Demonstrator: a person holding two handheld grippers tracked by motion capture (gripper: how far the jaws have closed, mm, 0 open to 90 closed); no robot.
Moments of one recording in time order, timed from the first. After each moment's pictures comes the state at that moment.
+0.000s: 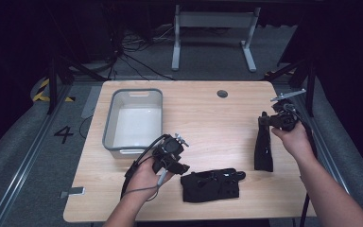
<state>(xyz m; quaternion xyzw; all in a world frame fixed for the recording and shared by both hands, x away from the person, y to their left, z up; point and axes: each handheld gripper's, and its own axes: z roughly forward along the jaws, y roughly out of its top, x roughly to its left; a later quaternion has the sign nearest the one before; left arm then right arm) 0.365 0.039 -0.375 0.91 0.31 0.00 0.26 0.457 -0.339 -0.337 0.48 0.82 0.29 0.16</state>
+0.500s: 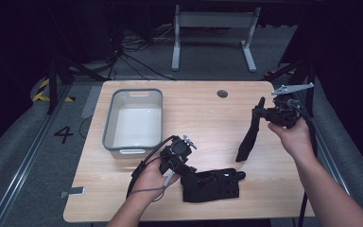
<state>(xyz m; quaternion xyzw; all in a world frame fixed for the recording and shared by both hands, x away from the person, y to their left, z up) 0.359 0.022 -0.373 0.92 0.29 -0.01 0.26 0.429 -0.302 -0.287 0.43 0.81 0.37 0.18</state>
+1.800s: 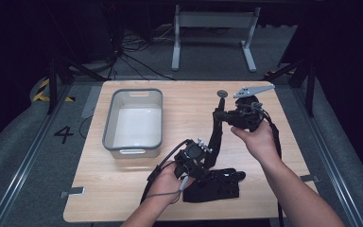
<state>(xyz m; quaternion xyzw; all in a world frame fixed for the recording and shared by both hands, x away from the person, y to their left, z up) 0.353 -0.014 -0.380 0.91 0.29 -0.02 0.29 0.417 -0.204 -0.285 0.35 0.83 0.42 0.12</state>
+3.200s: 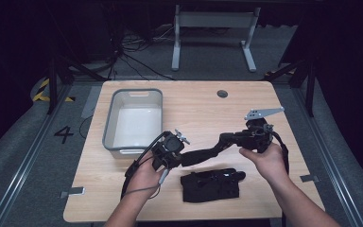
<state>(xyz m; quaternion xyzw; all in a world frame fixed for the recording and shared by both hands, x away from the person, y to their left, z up) 0.358 0.039 -0.359 0.91 0.32 0.08 0.24 0.384 -0.236 -0.332 0.36 0.82 0.45 0.04</state>
